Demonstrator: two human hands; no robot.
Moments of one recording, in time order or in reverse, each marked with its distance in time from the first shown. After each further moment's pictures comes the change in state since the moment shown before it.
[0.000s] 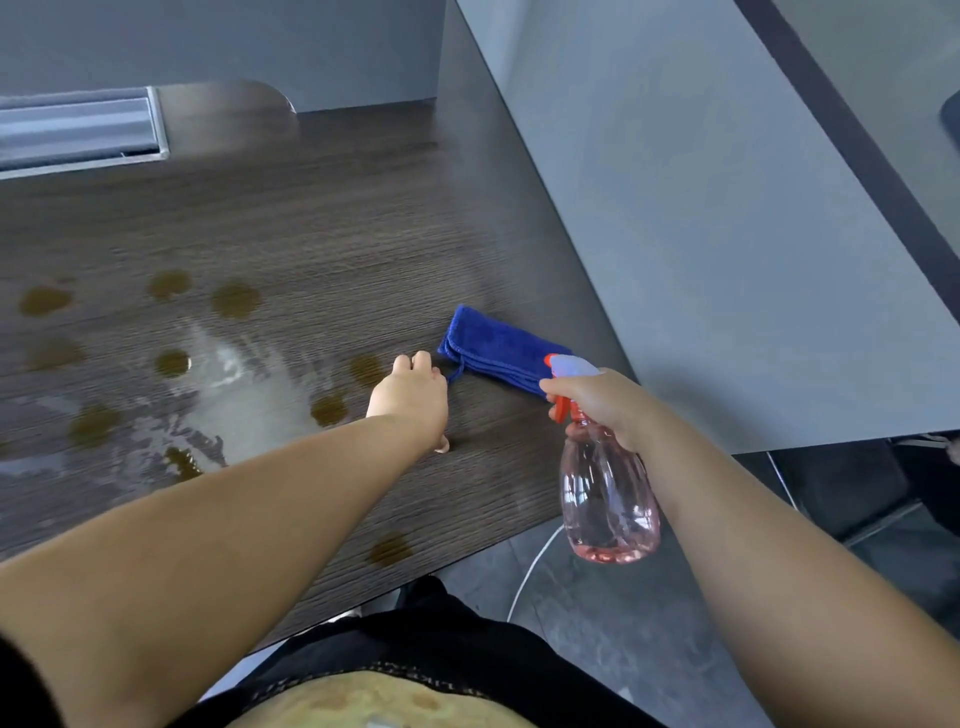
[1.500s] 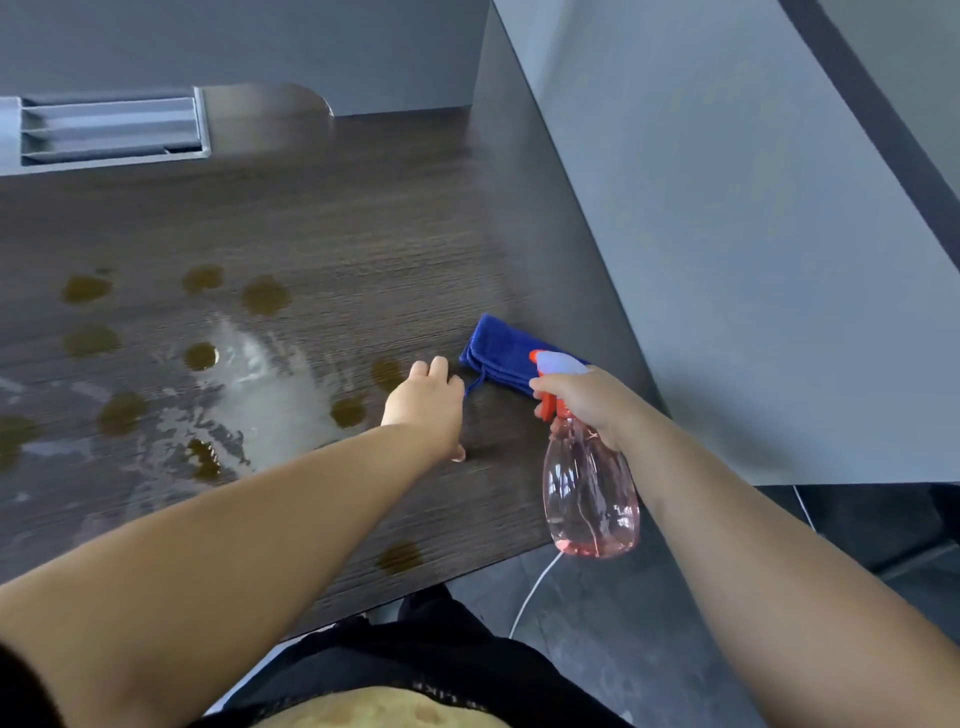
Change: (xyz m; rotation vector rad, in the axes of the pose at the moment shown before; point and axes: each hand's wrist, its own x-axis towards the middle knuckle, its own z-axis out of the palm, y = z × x) left_hand -0.004 -0.004 -0.002 -0.014 0.034 0.033; right_hand 0.016 -0.020 0.021 0.065 -0.041 -0.016
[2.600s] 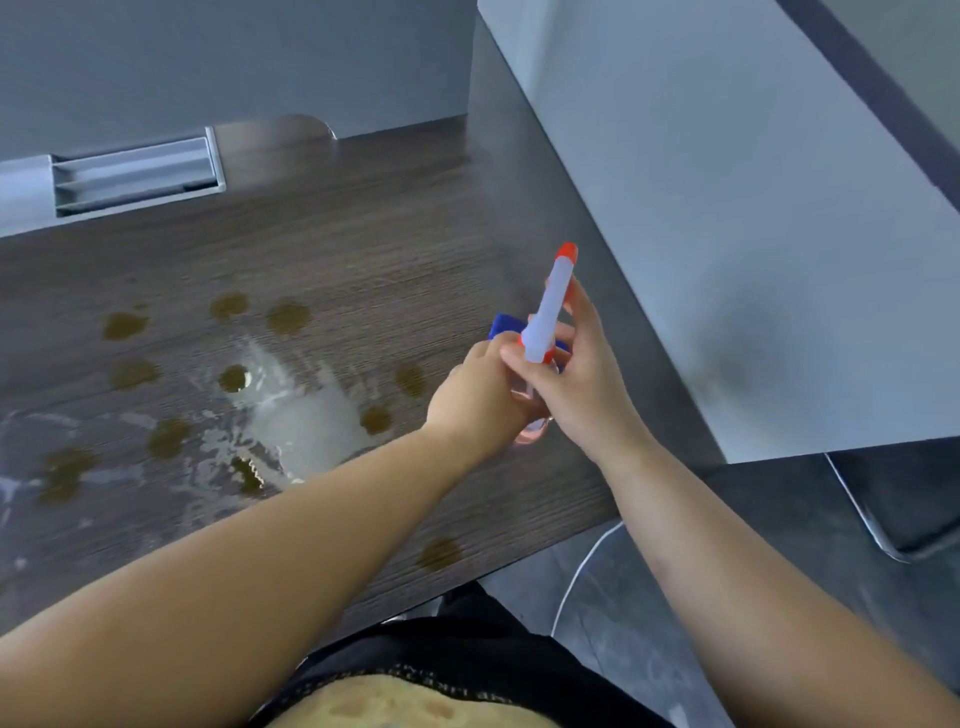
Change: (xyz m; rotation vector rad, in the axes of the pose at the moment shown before) left_hand -0.031 0.017 -0.037 -0.766 0.198 0.088; right_hand -0.048 -0.022 0.043 0.209 0.214 -0.697
